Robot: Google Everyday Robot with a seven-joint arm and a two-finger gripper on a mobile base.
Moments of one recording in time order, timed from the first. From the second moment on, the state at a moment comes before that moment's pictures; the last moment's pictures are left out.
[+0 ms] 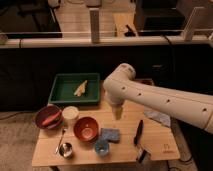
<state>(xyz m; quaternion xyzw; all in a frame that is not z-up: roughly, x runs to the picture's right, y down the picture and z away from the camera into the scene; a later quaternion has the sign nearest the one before) 0.031 0.082 0.730 -0.22 -0.09 -0.20 0.95</state>
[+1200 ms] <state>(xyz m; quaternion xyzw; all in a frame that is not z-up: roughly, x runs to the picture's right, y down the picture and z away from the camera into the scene) 0.019 0.060 0.755 -0.23 -0.14 -0.22 0.94</state>
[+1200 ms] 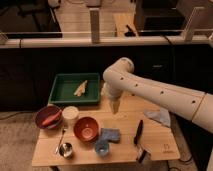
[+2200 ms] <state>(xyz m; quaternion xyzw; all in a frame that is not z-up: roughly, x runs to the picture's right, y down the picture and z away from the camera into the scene) 0.021 0.049 0.763 -0.23 -0.18 -0.22 0.93</state>
